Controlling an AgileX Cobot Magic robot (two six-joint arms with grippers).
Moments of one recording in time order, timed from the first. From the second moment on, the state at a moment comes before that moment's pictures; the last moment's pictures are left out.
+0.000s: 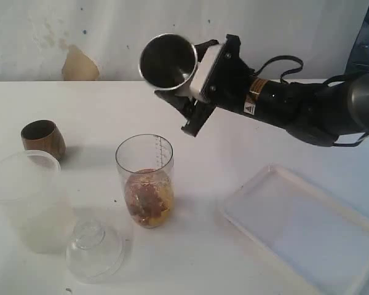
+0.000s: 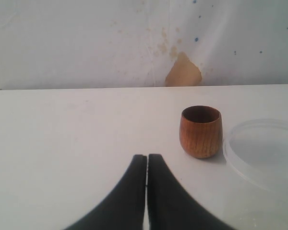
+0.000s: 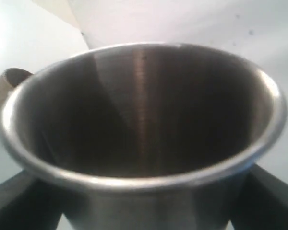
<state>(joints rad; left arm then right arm) 0.06 0.00 -0.01 0.09 0.22 -0.04 0.22 1.91 -1.07 -0.81 -0.93 -0.05</state>
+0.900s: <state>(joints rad) 0.06 0.00 -0.01 0.09 0.22 -0.04 0.22 2.03 -1.08 -0.45 -0.96 0.19</state>
